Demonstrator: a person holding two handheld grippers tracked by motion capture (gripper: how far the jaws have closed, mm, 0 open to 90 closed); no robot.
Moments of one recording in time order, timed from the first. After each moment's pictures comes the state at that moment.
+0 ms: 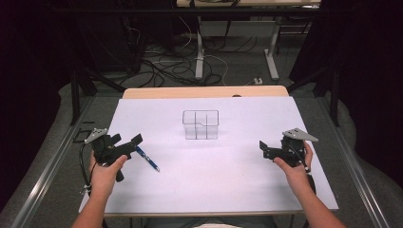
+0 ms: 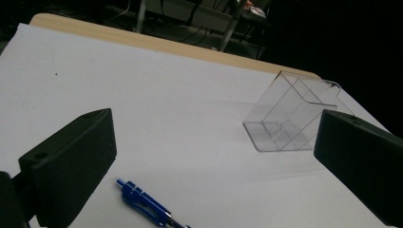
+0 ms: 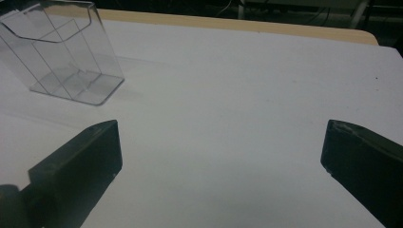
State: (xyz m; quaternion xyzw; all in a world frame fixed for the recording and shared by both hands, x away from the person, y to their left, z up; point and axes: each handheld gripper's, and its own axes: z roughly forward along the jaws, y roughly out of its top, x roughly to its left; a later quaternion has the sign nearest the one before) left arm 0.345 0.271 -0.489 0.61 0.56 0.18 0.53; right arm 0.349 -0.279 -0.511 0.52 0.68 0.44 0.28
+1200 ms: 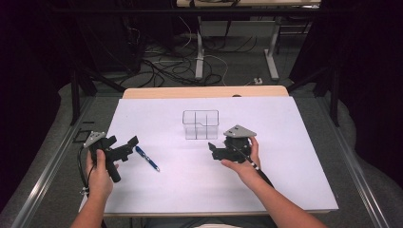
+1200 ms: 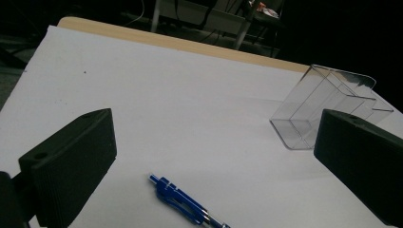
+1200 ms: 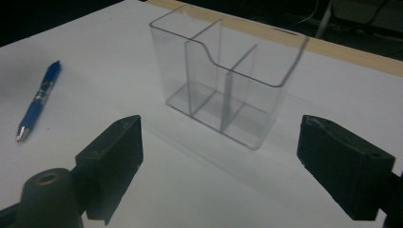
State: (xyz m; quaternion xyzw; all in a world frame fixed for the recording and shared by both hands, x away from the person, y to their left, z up) left arm 0.349 0.283 -0.509 0.61 0.57 0.21 0.52; right arm 0.359 -0.126 -0.500 0.41 0.76 0.45 0.24
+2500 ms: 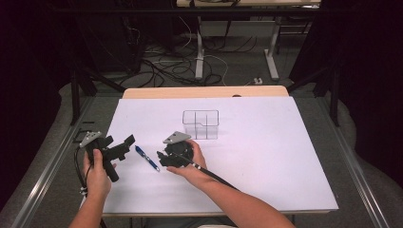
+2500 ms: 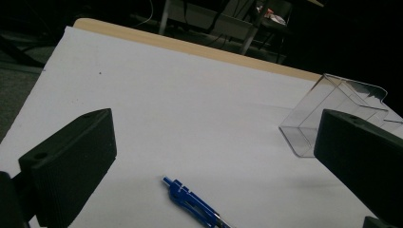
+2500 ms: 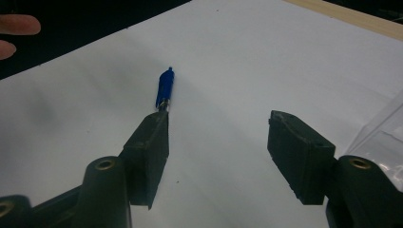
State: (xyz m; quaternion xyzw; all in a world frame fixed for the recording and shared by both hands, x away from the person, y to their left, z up) left arm 0.350 0.293 -0.510 0.60 0.58 0.21 0.52; right arm 0.362 0.032 -0.520 0.34 0.81 0.45 0.17
